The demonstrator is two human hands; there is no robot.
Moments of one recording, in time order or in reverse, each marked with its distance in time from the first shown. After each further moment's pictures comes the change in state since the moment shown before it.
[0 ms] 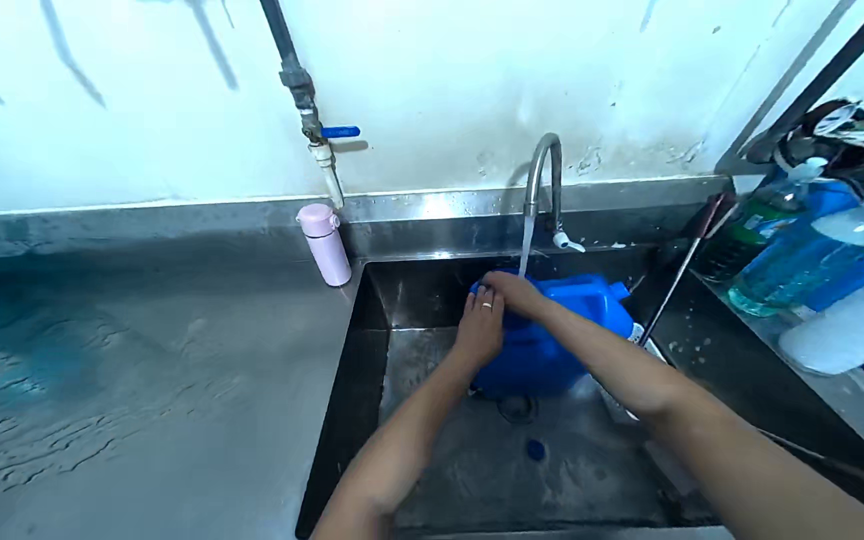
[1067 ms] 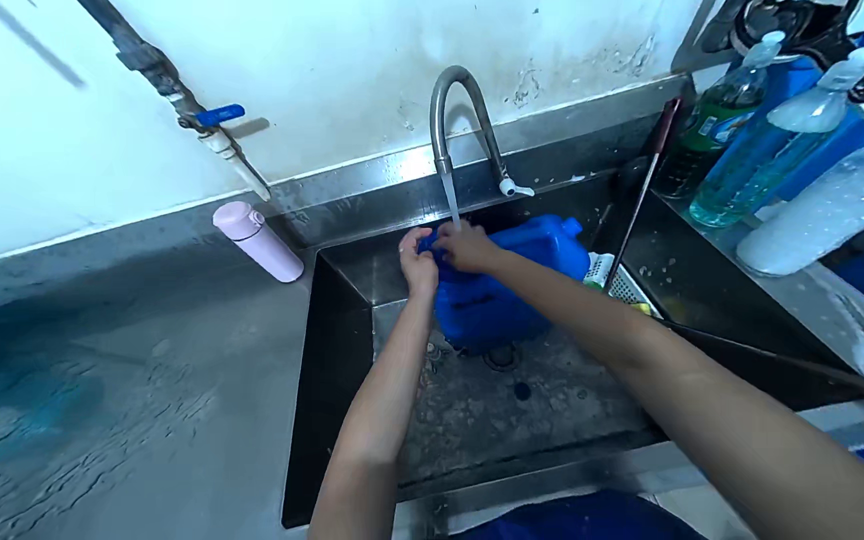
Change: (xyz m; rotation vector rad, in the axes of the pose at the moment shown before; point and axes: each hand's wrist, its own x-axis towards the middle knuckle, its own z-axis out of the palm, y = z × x) left_hand 0.056 0.000 0.018 -0.863 0.637 -0.308; right_hand -0.017 0.014 -0.010 0.073 0.141 -0.046
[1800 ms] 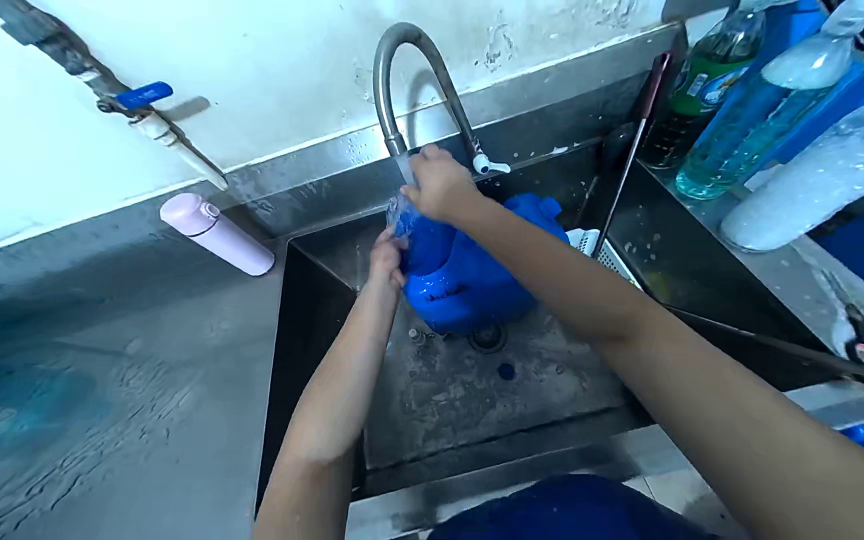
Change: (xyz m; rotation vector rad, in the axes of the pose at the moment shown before) left_hand -0.002 0.032 0.004 -0.226 -0.013 -0.543; right_hand -0.009 -0.046 -0.090 0.021 0.118 0.117
